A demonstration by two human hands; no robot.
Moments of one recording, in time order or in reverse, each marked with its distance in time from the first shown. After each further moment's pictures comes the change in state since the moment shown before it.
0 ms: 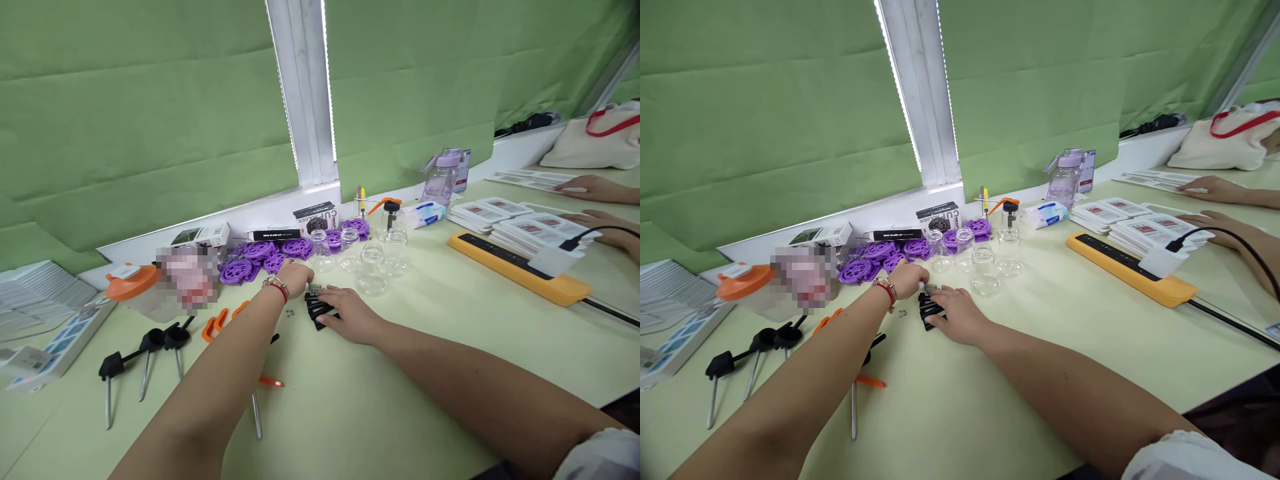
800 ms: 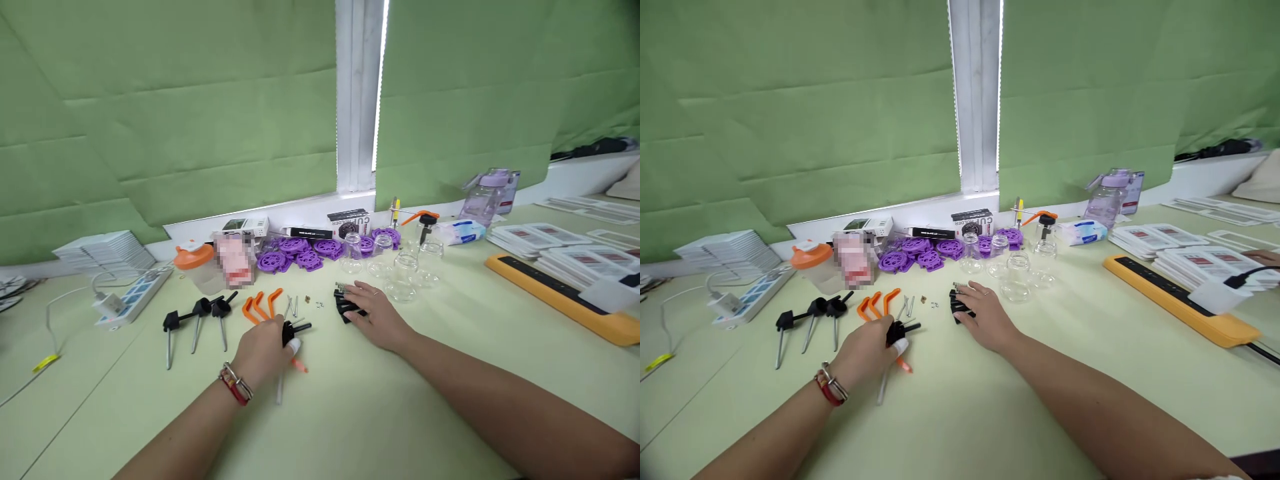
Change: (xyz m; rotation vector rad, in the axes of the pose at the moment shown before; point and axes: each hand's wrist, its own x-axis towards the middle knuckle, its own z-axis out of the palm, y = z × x) left_hand -0.206 0.041 0.012 -0.273 0.058 -0.594; right_hand -0.012 -0.015 0.002 -0.085 0.099 -0.122
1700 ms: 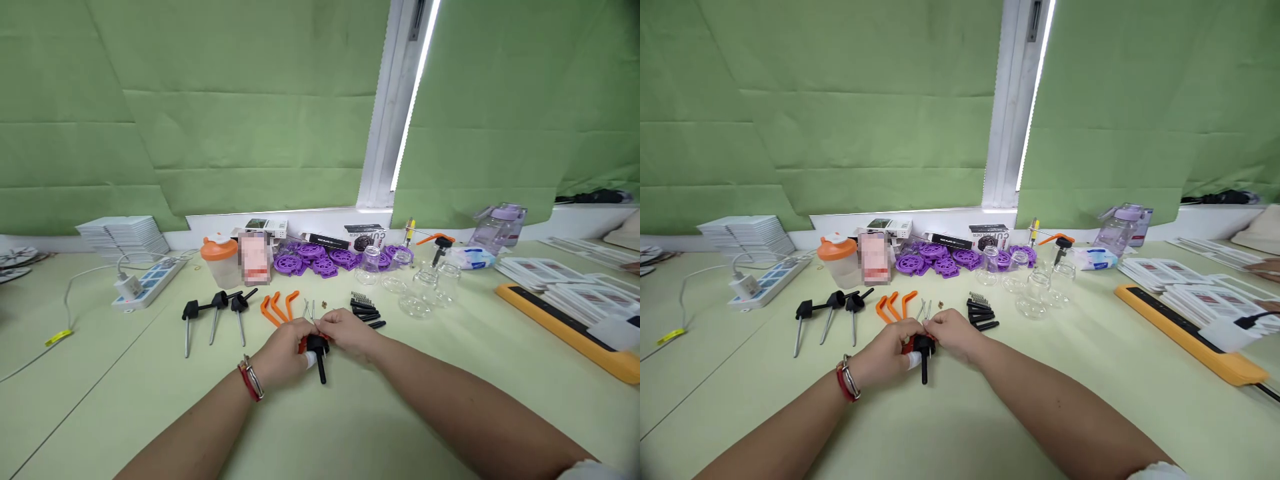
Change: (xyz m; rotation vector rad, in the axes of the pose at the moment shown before) left_hand -0.008 -0.019 0.005 -0.650 0.037 0.402; right_hand 0.046 -0.095 0.048 0.628 -0.363 0.456
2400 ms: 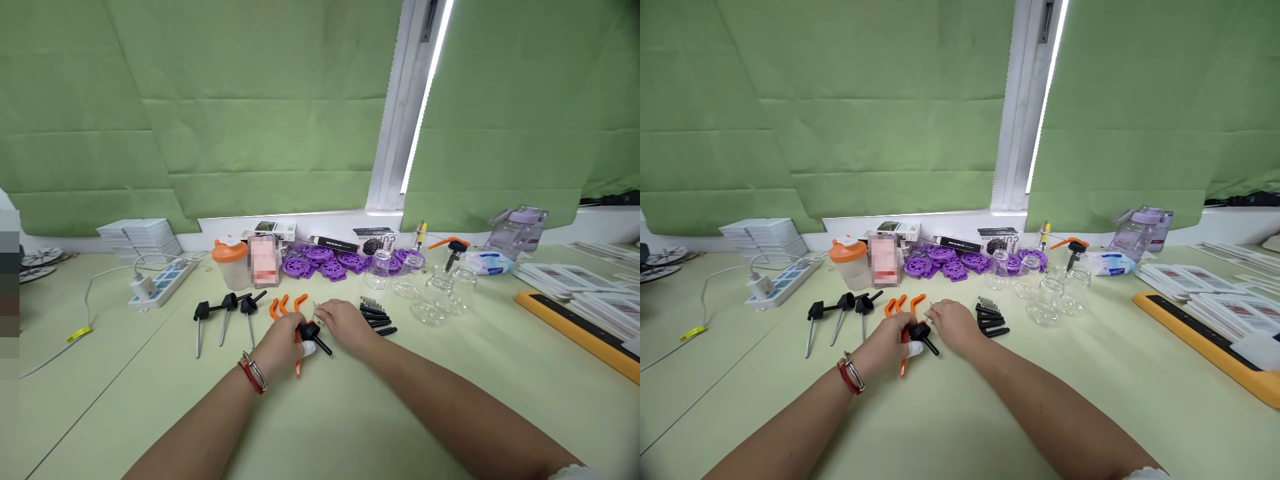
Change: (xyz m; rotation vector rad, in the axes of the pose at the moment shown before) left_hand 0.004 -0.026 -0.012 0.115 0.106 -0.233; right_hand 0.028 -0.004 0.002 -0.650 0.161 -0.355
